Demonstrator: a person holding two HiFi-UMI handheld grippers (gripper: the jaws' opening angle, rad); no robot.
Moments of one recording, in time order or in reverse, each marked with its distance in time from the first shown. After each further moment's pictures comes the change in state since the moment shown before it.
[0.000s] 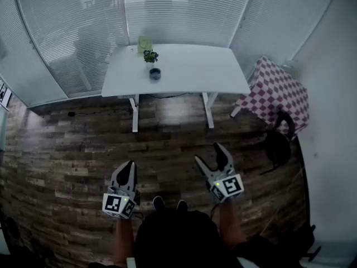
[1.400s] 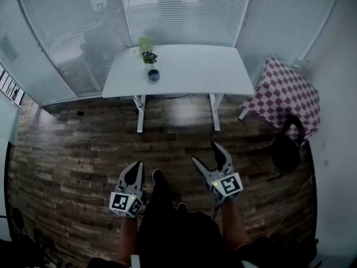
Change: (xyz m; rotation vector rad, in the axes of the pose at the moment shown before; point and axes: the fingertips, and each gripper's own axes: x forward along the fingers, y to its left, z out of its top) left arm 0.054 -0.081 -0.036 0.033 0.050 0.064; right arm -0.013 -0.068 -0.022 -0.015 0.014 0.128
